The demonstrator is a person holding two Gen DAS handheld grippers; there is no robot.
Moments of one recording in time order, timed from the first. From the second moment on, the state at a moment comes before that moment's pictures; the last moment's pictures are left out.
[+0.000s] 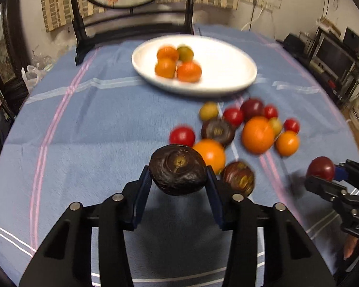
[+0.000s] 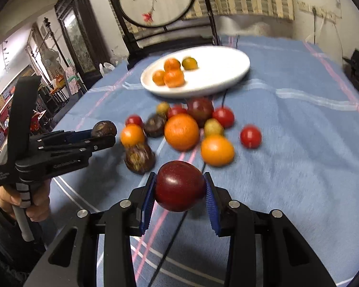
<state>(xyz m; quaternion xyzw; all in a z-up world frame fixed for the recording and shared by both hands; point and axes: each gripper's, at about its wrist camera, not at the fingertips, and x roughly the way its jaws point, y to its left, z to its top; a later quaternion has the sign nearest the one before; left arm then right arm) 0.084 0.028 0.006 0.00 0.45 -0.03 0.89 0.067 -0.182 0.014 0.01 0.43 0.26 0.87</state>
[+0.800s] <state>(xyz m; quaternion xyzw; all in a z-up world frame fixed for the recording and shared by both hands) 0.260 0.052 0.014 -0.05 0.46 0.01 0.89 0.236 -0.122 0.023 -0.06 0.43 0.22 0.87</state>
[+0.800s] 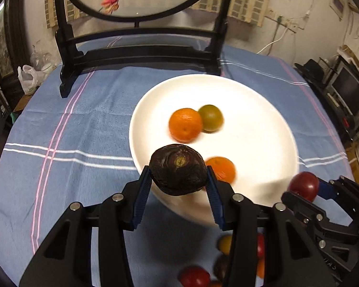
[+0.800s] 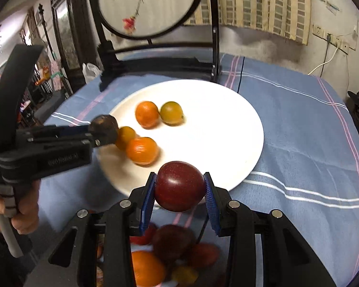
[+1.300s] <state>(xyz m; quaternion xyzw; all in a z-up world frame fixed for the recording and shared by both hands) 0.271 0.063 0.027 -0.09 0.43 0.03 0.90 0.246 -0.135 0.015 -0.03 0.43 0.21 0.88</state>
